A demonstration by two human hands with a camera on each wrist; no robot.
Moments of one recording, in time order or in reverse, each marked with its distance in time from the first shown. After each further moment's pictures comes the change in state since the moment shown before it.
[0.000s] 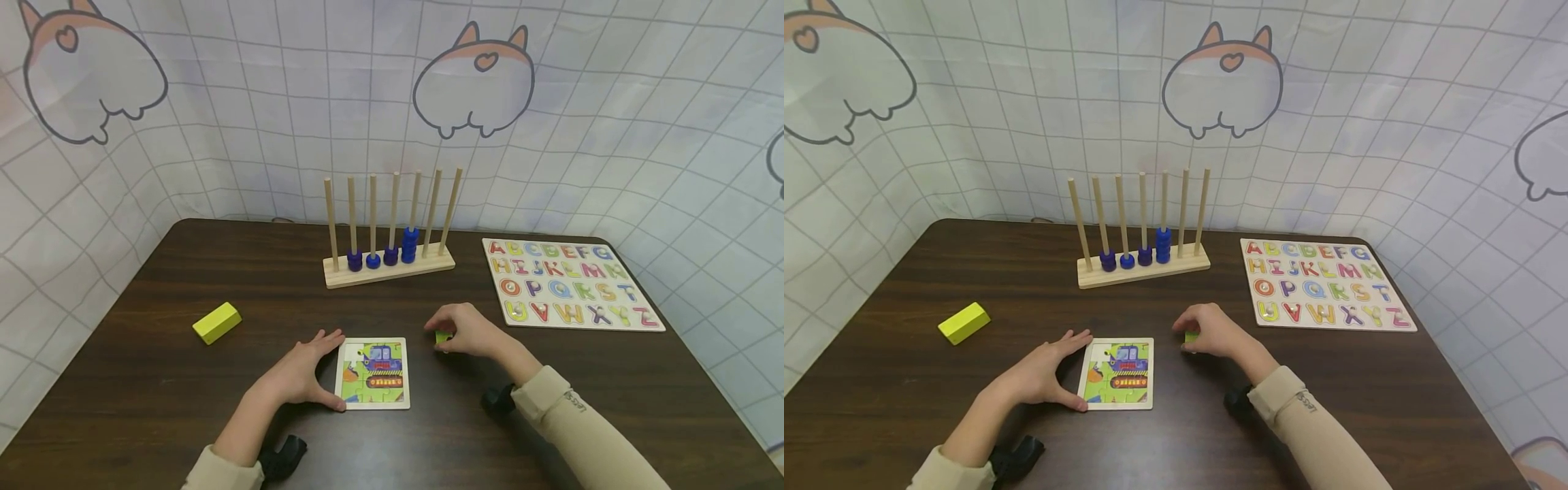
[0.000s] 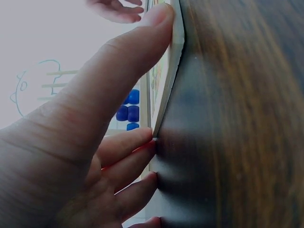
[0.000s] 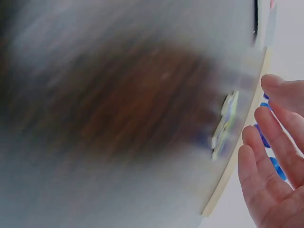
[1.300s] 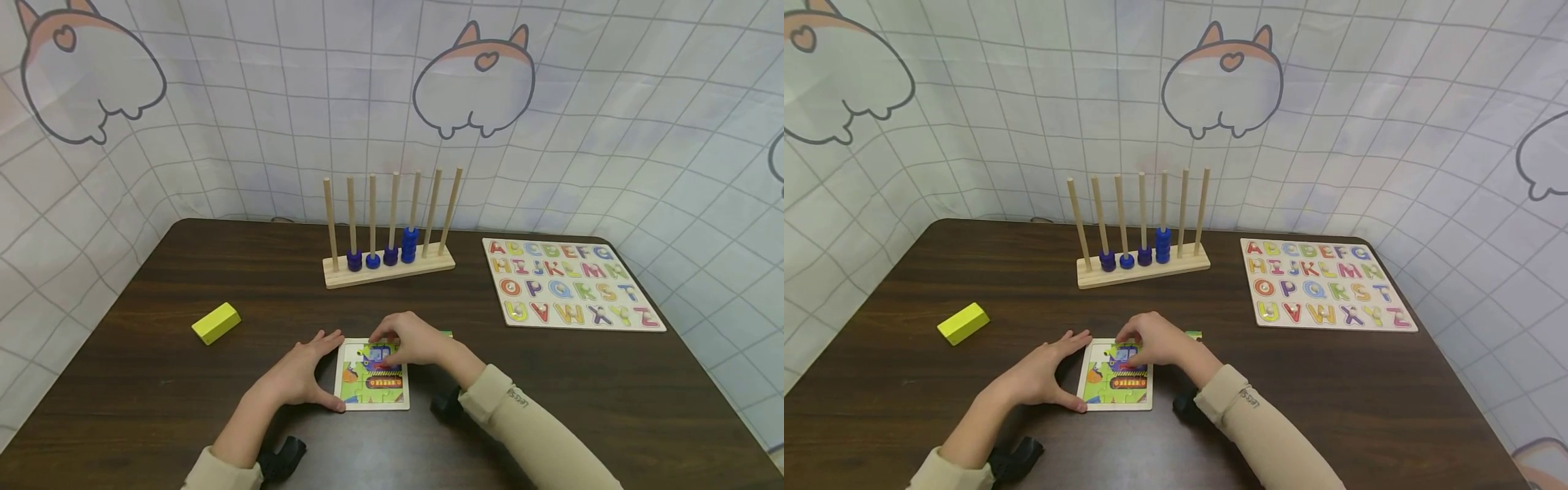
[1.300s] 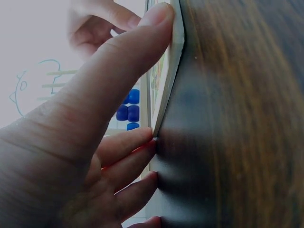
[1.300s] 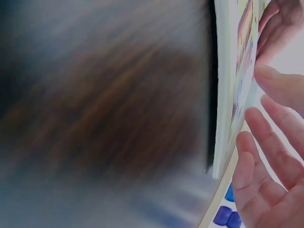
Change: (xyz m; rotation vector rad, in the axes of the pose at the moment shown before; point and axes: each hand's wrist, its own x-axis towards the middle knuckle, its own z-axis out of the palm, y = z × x) left_hand -0.001 0.000 -0.002 -0.006 -0.006 0.030; right_hand 0.049 -0.053 0.041 0.024 -0.138 0.011
